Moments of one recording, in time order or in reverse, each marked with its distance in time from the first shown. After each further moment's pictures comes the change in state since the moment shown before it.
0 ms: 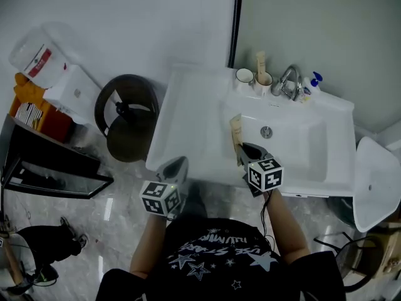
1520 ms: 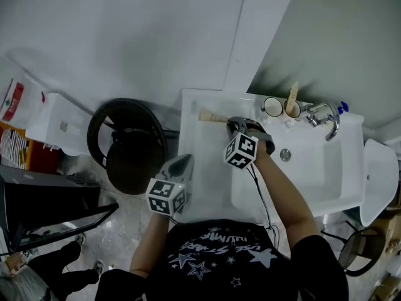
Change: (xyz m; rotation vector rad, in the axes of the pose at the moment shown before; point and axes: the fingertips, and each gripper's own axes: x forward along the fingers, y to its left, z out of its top) left arm 0.117 0.166 0.087 0.063 0.080 -0.156; right arm 0.267 -0.028 0.118 -0.974 0.400 -0.229
